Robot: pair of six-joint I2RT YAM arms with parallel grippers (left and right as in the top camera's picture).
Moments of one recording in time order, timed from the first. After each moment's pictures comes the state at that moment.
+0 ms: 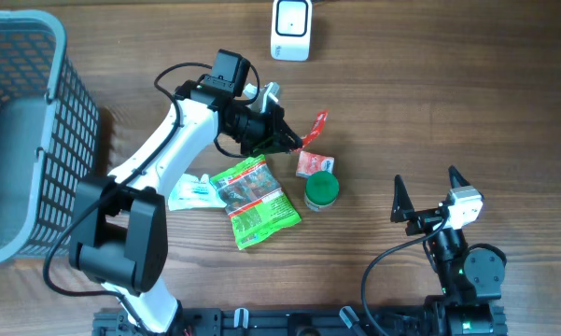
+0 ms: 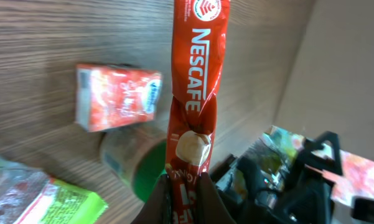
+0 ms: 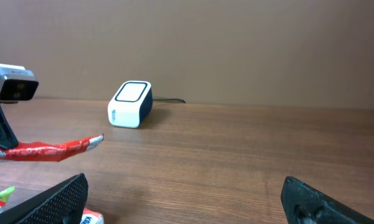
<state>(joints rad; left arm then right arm) -0.34 1.86 1.36 -0.78 0.81 -0.51 0.03 0.03 0.01 0.01 -0.14 0.03</state>
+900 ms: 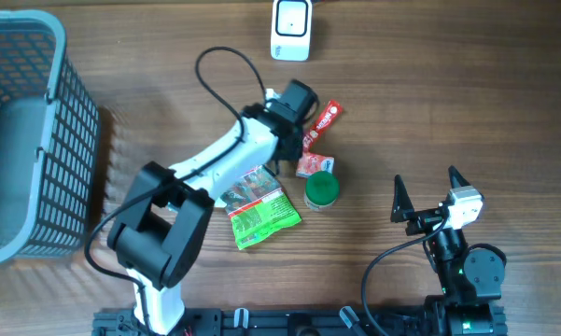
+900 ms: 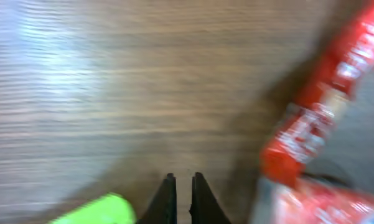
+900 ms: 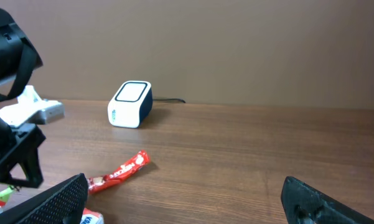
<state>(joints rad) -0.58 1.96 1.36 -0.69 -0.13 -0.54 0.03 0.03 0.01 0.01 -0.14 0.03</state>
